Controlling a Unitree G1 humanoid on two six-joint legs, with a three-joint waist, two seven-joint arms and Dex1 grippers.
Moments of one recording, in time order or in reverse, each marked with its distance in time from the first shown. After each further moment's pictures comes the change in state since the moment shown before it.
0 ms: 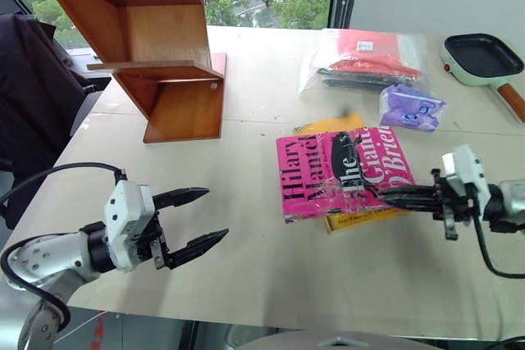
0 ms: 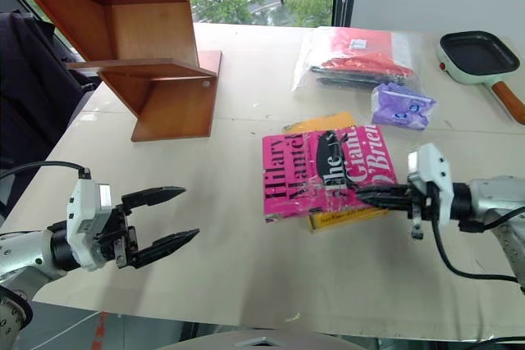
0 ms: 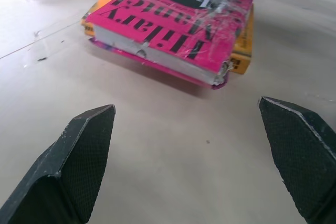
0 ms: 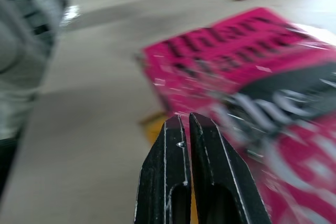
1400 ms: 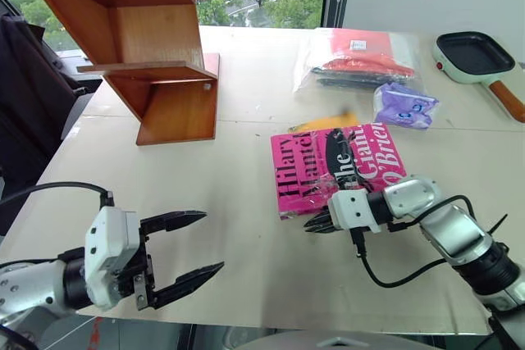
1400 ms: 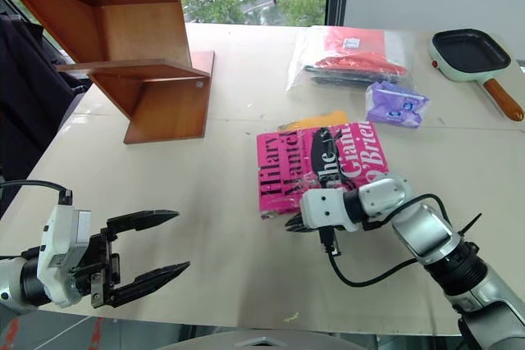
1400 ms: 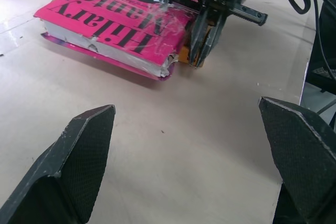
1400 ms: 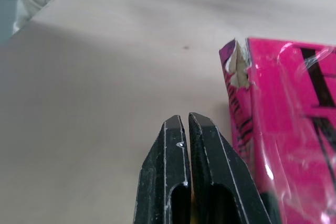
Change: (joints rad) left arm 0.202 -0.011 0.168 -0.132 -0.059 0.027 -0.069; right arm -0.363 0.312 0.539 0.224 -0.568 -0.271 -0.034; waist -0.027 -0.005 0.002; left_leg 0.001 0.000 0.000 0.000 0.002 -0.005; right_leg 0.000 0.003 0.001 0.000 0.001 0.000
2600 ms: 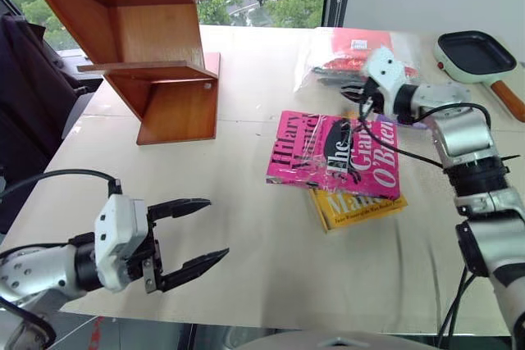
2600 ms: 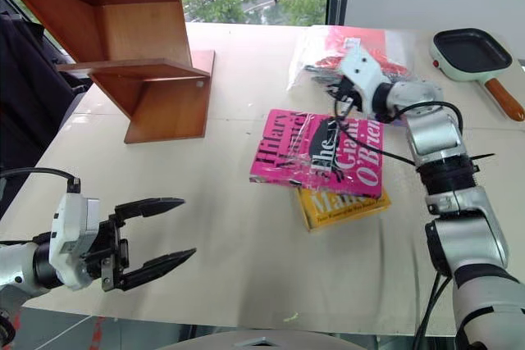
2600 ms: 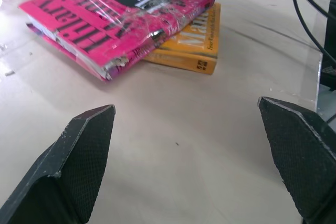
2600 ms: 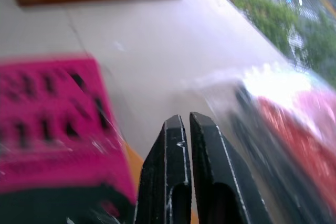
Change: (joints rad) left arm -0.130 0.002 -0.075 0.041 0.037 -0.002 0.011; right arm -0.522 0.073 -0.318 0.855 -0.066 -0.008 -0.318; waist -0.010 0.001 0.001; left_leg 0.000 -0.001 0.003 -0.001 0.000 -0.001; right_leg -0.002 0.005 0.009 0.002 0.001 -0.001
